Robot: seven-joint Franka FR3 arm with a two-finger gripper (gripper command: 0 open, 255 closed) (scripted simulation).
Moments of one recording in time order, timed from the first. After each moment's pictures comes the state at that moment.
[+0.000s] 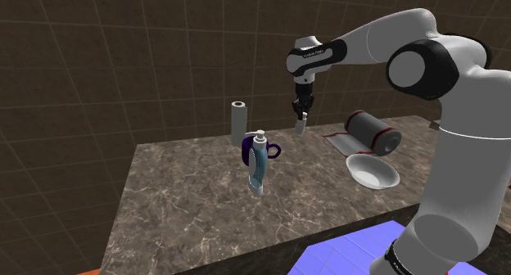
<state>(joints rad) -0.19 0.29 -0.24 -1.67 -0.05 1.84 -0.31</state>
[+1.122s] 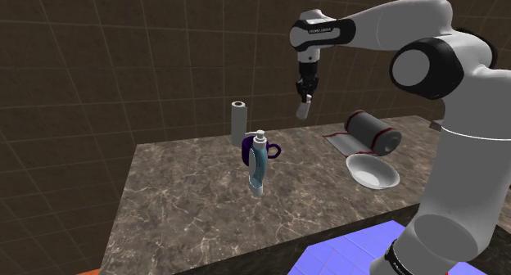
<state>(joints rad) -0.19 0.27 -0.25 -1.47 -0.05 1.62 -0.33</state>
